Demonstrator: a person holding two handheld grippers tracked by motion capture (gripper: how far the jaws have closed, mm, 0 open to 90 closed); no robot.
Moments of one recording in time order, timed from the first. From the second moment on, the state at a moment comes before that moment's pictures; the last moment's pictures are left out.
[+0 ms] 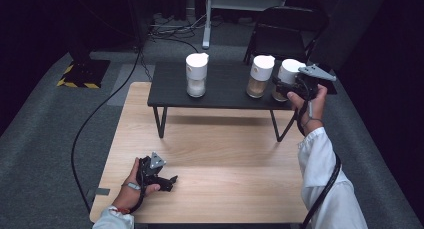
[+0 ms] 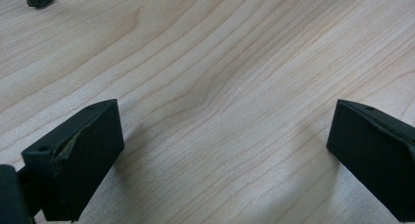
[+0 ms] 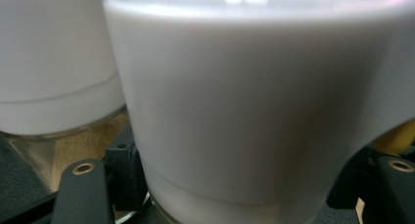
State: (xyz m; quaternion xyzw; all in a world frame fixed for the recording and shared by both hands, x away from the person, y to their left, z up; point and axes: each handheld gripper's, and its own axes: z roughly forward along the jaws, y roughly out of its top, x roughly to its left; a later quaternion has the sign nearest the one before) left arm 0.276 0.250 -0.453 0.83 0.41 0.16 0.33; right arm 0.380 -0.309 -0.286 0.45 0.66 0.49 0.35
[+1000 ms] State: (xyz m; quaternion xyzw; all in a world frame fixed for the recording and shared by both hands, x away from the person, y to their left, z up) left arm 0.276 0.250 -0.453 0.83 0.41 0.16 0.33; right arm 0.383 -0.306 -0.294 0.44 0.67 0.48 0.36
